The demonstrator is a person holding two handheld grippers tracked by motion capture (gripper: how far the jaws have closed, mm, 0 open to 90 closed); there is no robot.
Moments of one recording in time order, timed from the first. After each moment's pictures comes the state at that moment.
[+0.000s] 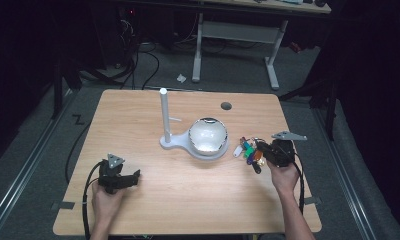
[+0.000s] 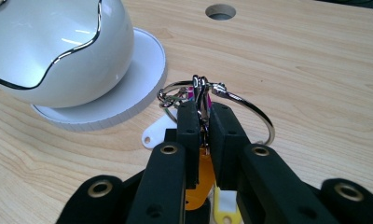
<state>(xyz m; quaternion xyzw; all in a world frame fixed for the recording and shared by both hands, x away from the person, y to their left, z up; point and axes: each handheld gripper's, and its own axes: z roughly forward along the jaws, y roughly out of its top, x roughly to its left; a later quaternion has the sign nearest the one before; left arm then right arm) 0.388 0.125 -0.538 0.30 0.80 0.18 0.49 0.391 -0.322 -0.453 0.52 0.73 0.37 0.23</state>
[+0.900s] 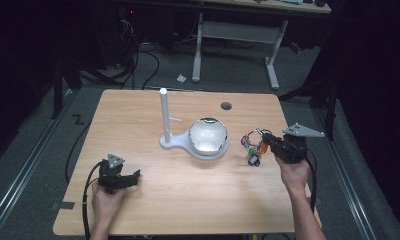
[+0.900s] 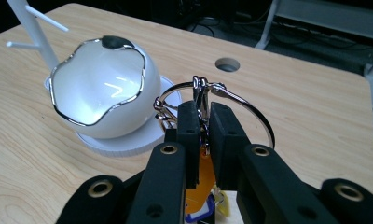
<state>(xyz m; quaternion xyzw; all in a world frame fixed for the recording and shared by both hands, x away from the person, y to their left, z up) 0.388 0.125 -0.538 0.30 0.80 0.18 0.49 0.370 -0.323 -0.396 0.47 0.73 0.41 0.26</state>
